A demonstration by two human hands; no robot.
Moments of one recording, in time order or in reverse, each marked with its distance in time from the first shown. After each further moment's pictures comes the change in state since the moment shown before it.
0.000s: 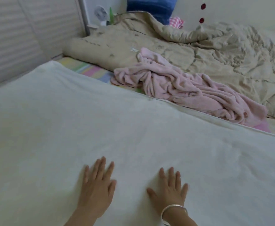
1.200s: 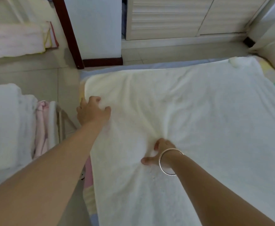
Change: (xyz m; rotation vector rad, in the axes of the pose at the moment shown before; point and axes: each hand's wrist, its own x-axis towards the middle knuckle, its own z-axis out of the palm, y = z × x) left_hand -0.030 -0.671 -0.053 -0.630 0.411 -1.297; right_hand -0.001 -0.684 0.145 -0.302 -0.374 -0.676
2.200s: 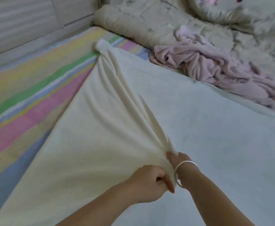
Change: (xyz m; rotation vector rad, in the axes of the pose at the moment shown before) left_hand -0.570 0.091 0.046 0.125 -1.537 0.960; right_hand -0.377 0.340 0.067 1.208 0.398 0.825
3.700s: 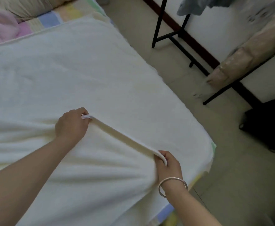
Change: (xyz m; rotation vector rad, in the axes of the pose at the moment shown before) left_hand 0.198 0.233 0.500 0.906 0.126 0.314; right_hand -0.172 0.553 -0.335 0.933 0.768 0.269
